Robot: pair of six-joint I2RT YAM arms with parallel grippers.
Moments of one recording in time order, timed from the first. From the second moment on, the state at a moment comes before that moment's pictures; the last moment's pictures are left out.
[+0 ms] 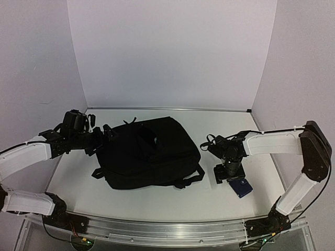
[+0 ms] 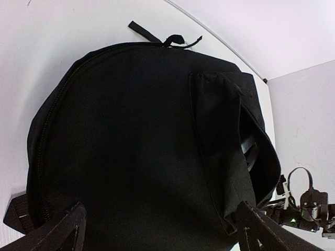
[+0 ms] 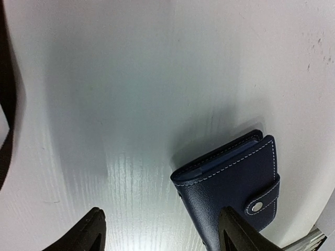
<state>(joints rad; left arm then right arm) -0.48 1.09 0.74 -0.28 0.14 -0.81 0.74 1.63 0.97 -0.89 0.21 0.64</state>
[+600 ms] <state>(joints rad) -0.46 0.95 0.71 -0.32 0.14 -0.81 0.74 1.75 0.97 -0.93 0.33 0.75</state>
